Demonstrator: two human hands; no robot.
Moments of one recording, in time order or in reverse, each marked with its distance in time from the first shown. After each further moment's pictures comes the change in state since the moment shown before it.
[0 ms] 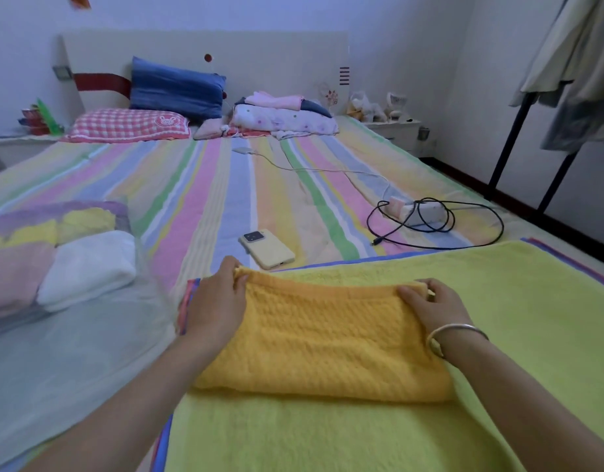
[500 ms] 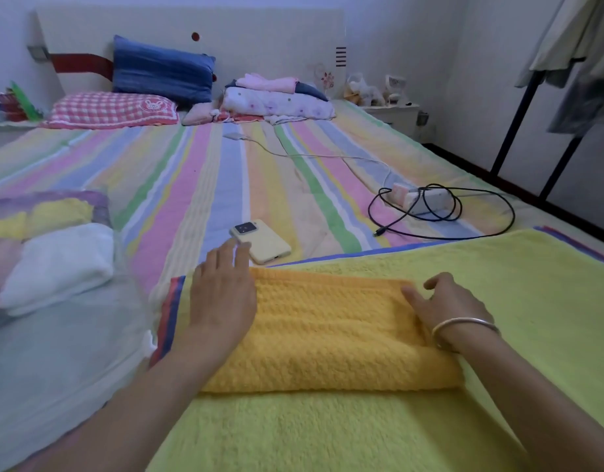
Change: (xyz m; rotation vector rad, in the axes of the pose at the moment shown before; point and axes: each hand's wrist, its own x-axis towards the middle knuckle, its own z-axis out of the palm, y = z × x) left_hand 0.015 0.002 0.034 0.451 0.019 0.228; right_hand 0.030 0.013 0.008 -0.754 0.049 0.082
